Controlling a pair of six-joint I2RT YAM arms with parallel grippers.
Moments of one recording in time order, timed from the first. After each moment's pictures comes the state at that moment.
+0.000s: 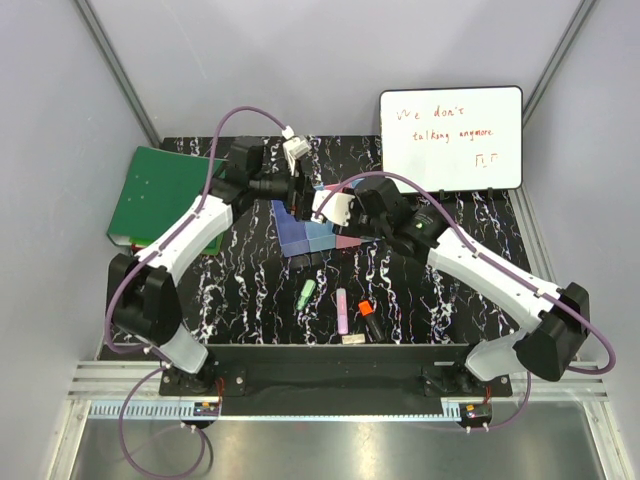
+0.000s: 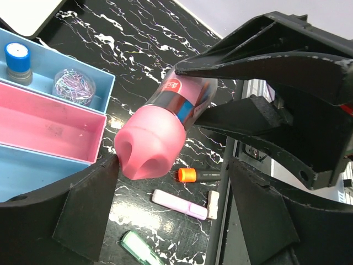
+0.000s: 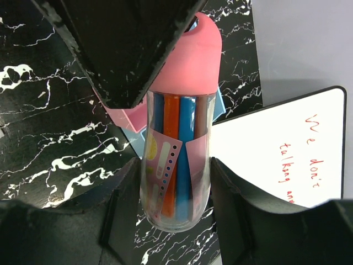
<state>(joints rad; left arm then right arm) -0.38 1.59 1.32 -0.23 1.00 -0.13 0.80 1.41 1.31 -0.53 0.17 -0.78</state>
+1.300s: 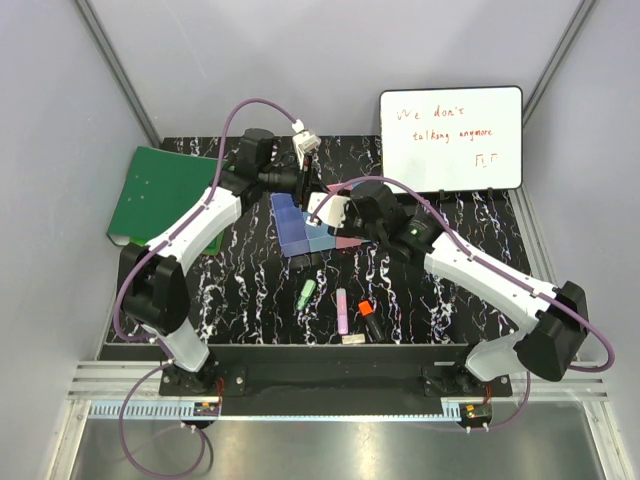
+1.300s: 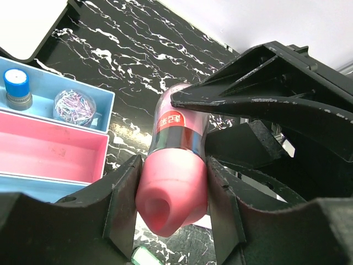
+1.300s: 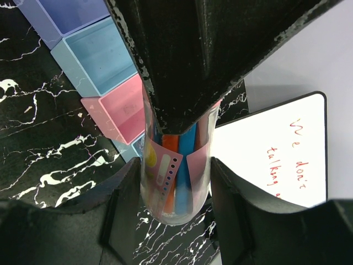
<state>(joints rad) -0.41 1.67 1.42 -0.22 1.02 -0.11 0.83 1.41 1.26 -0.43 0.23 -0.80</state>
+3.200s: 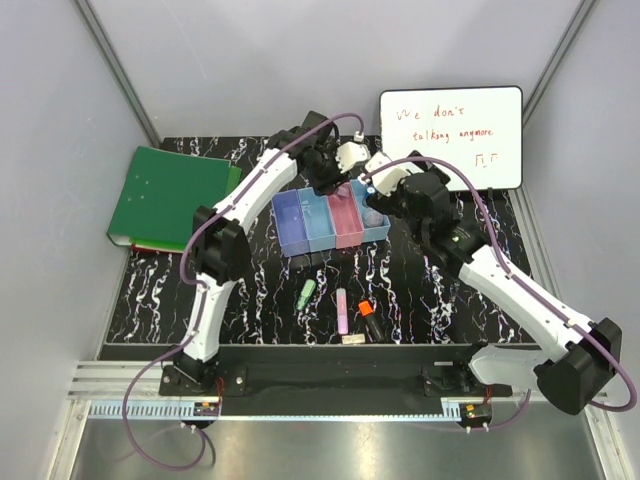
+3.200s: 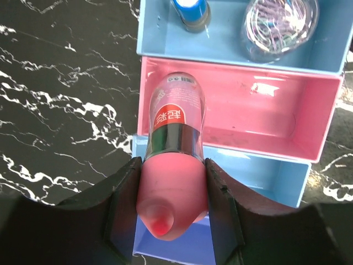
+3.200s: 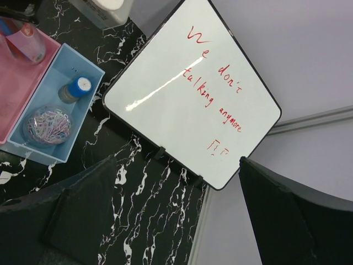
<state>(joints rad) -0.53 2.26 2.26 -0.97 0.27 0.70 0.64 1.21 1.12 -0.20 0.49 -0.68</state>
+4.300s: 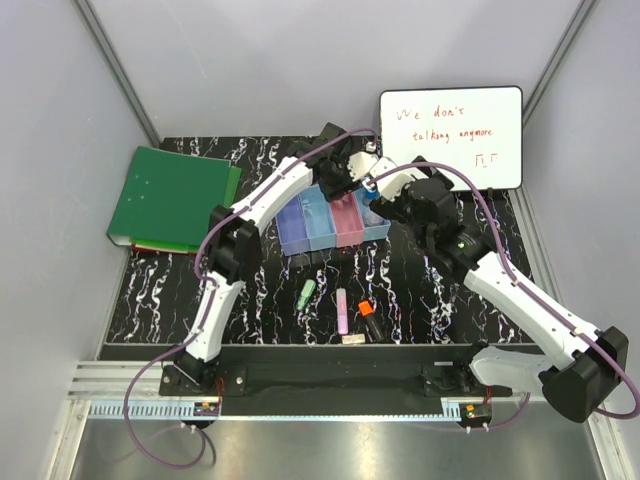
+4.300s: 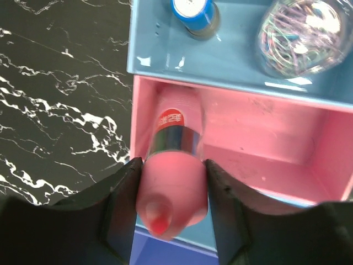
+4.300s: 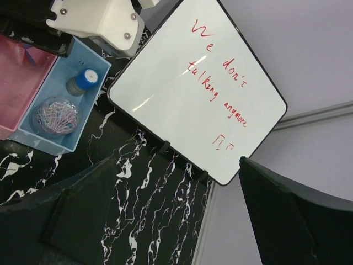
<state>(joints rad) -0.58 2.35 2.28 -0.90 0.14 0.68 0.64 1.16 1.07 -0.21 0.48 -0.66</state>
